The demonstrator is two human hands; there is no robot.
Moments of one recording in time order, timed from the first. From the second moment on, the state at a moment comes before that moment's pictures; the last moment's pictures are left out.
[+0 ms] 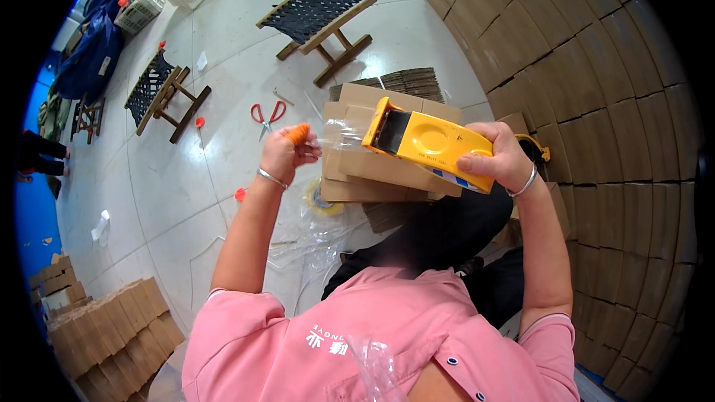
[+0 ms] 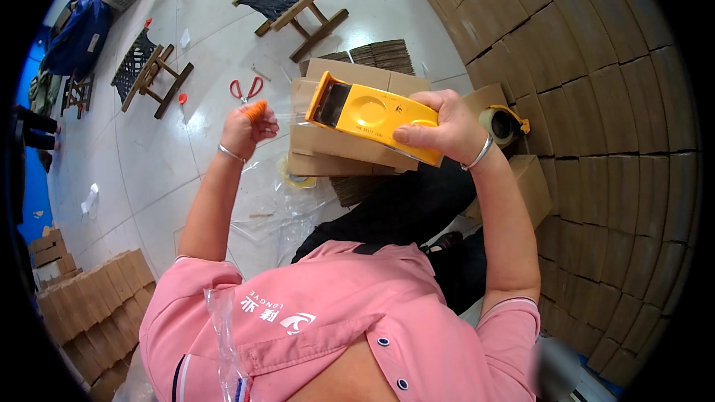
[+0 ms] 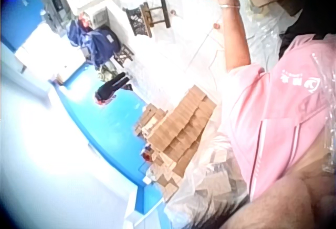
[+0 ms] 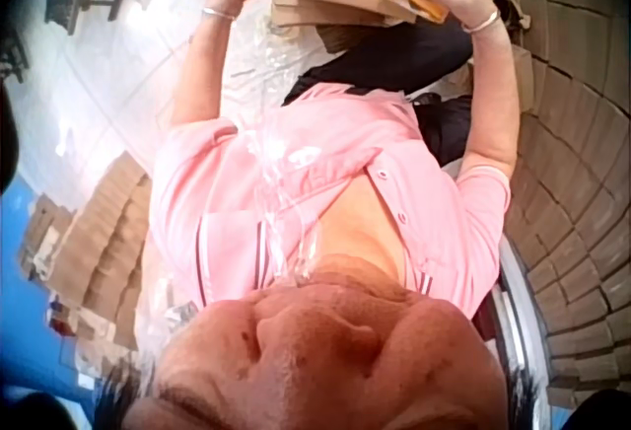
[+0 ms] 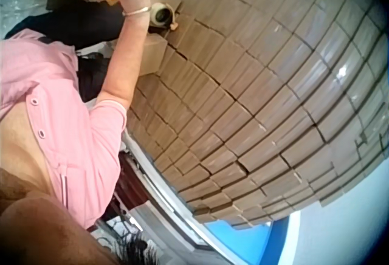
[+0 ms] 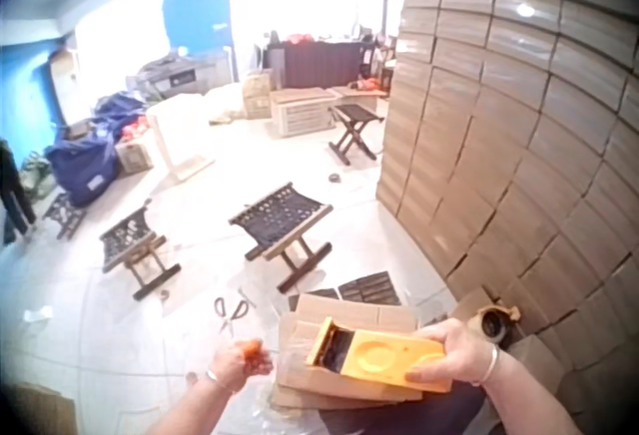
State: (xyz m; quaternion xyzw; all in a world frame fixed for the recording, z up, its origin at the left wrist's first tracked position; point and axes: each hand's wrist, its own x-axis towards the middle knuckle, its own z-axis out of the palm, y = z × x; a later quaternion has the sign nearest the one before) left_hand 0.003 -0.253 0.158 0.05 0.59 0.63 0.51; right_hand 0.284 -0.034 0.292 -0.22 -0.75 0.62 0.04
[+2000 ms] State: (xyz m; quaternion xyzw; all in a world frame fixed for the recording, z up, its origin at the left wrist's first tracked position) left_hand 0.102 -0.180 0.225 0.74 0.67 0.06 0.00; right_hand 0.285 -0.046 0.203 -0.50 -0.86 0.13 -0.01
